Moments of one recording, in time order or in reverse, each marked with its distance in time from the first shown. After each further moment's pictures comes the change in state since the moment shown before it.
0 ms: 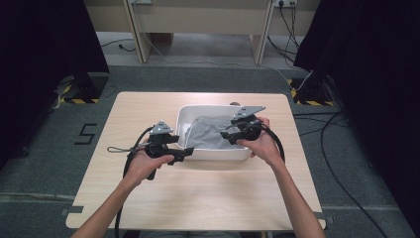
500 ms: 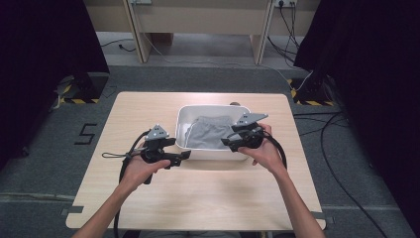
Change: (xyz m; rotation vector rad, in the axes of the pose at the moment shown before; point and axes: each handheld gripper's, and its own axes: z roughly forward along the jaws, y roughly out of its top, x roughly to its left) left arm -0.005 -0.010 -0.011 -0.015 0.016 0.016; right arm 0.015 -0.013 -0.011 -0.009 0.004 -0.018
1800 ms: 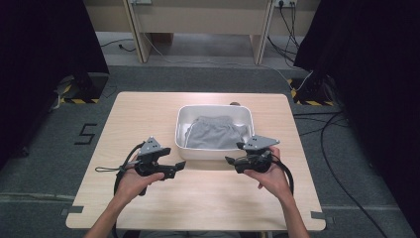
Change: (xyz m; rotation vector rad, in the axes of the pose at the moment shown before) left arm -0.005 -0.034 -0.014 -0.023 0.006 0.016; right arm 0.039 -0.048 -0.026 -0.092 -0.003 0.016
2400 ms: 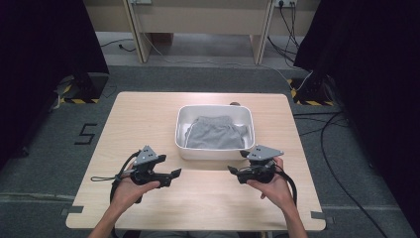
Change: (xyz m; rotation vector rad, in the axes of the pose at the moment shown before) left arm 0.001 -0.026 -0.007 0.008 0.018 0.003; right arm 0.011 -0.025 -0.007 0.002 -0.003 0.025
